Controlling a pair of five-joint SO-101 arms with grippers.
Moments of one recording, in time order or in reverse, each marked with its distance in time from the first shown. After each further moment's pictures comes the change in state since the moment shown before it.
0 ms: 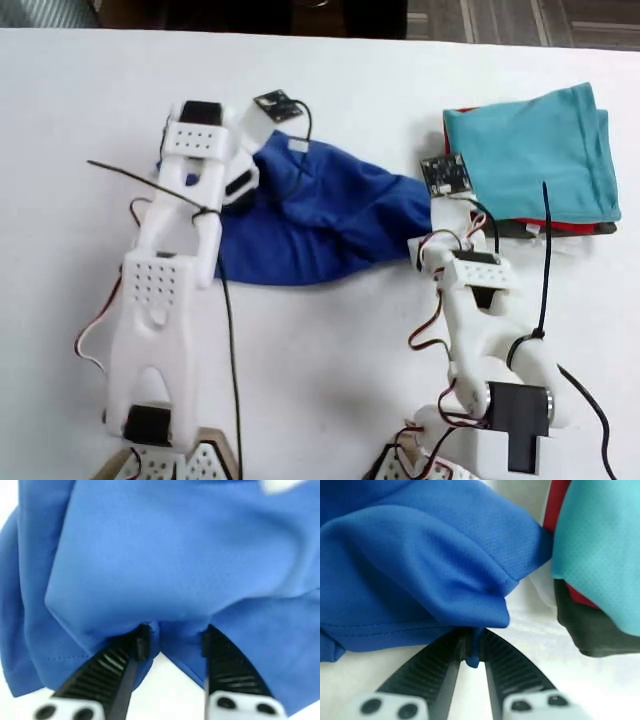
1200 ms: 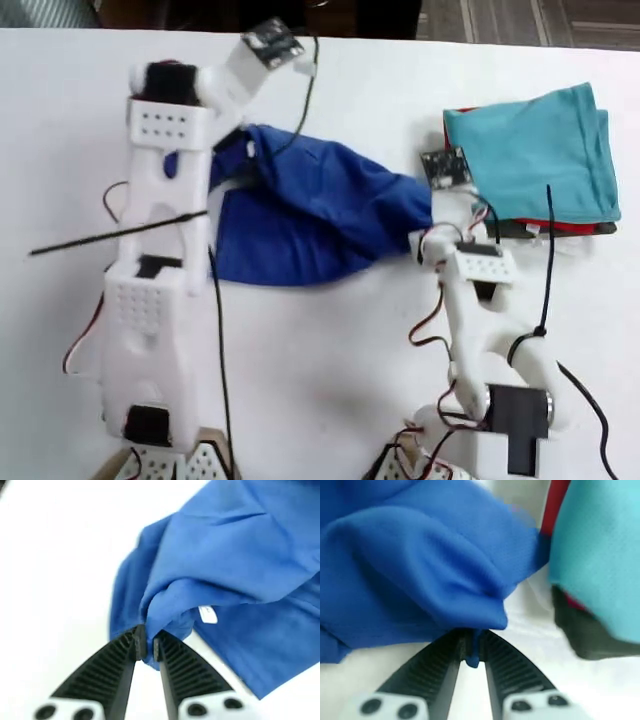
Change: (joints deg) left arm 0.0 -16.5 -14.2 10.9 -0.4; right arm -0.4 -1.4 -5.8 7.2 0.0
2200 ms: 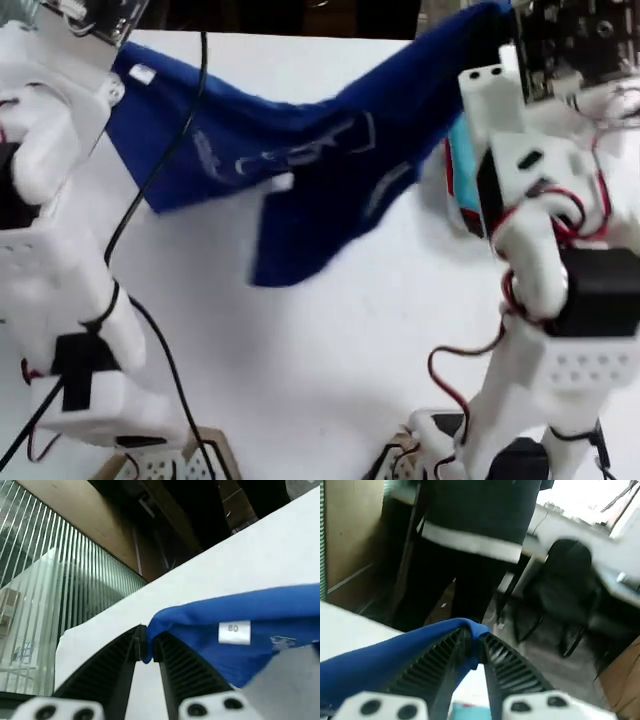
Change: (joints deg) left arm -12.9 -38.5 4.5 0.0 5.6; right arm -6.2 -13.8 -79.6 37.8 5.5
